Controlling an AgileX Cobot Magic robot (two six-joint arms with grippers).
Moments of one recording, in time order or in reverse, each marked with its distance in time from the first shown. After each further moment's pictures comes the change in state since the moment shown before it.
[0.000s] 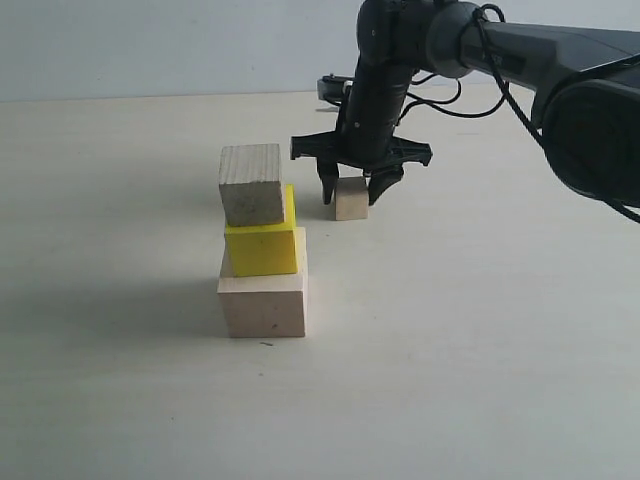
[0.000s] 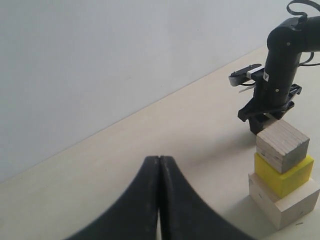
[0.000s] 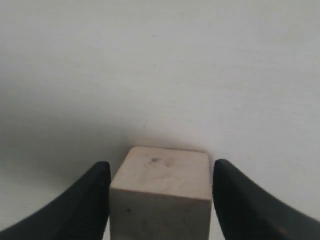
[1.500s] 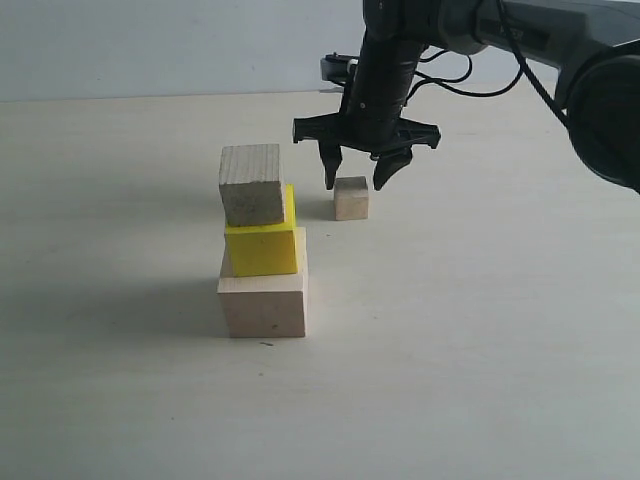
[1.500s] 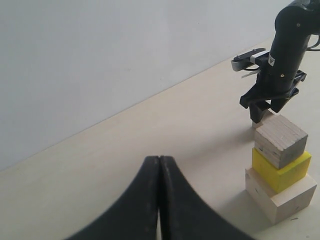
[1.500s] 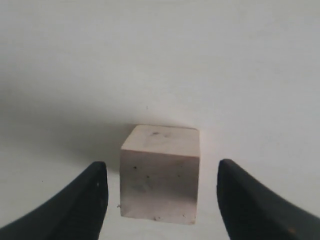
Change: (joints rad) left arm 0.000 0.000 -0.002 0.002 0.024 -0.024; right arm 0.000 -0.073 0.040 -0.013 0.011 0.000
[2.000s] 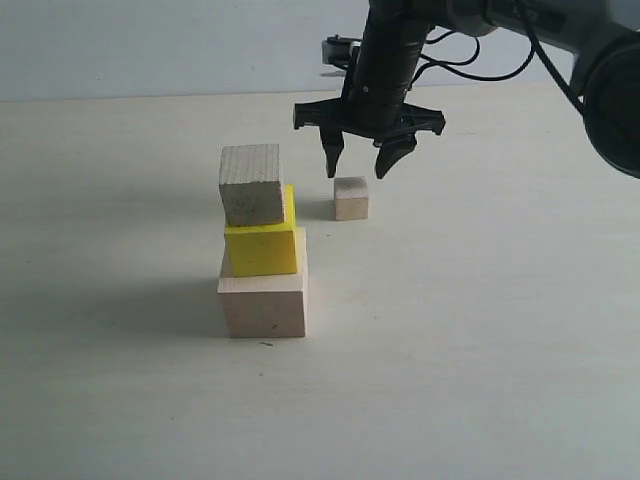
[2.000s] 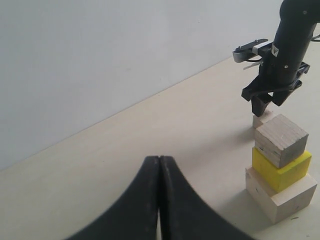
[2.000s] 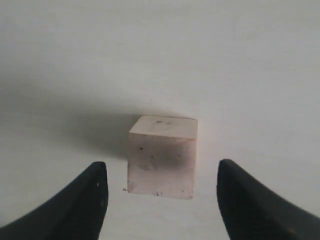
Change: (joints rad) left arm 0.000 0.000 0.000 0.002 0.002 0.000; right arm 0.000 -0.037 0.000 -0.007 0.030 0.000
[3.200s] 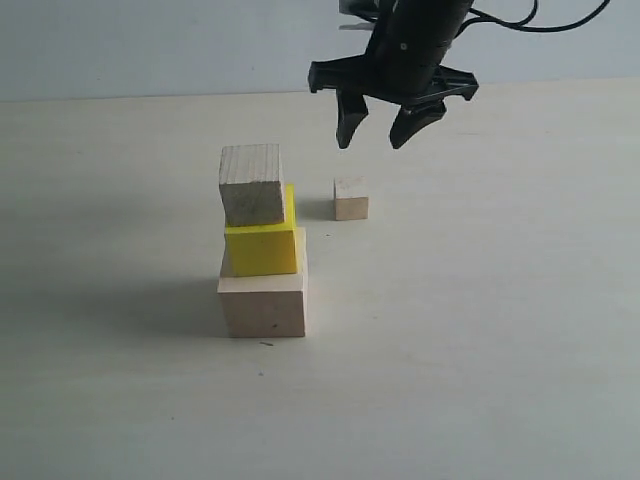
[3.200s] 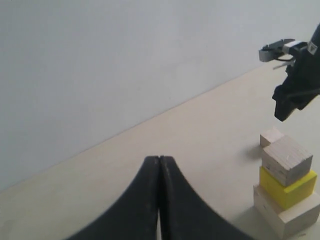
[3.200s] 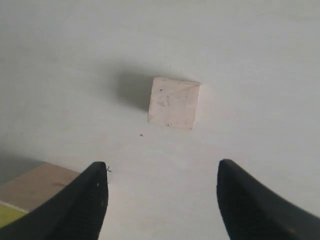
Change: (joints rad) left arm 0.000 0.011 -0.086 0.013 0.027 0.007; right arm -0.015 -0.269 0.252 0.057 -0.078 -0.134
